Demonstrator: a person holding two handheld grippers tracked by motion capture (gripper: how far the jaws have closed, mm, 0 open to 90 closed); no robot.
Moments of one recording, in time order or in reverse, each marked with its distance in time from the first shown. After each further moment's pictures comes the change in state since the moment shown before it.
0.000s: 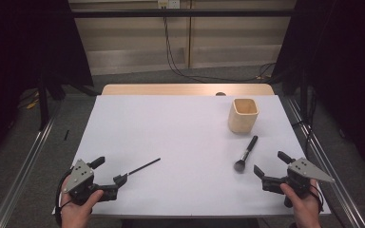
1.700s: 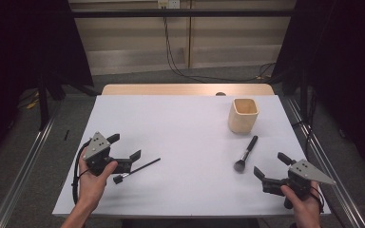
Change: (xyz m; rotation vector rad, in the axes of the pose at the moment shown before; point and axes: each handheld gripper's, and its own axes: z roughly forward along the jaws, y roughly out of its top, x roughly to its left) left arm 0.017 0.038 0.063 0.005 -0.055 0.012; right arm 0.002 -0.001 -0.004 -0.014 0.006 0.021
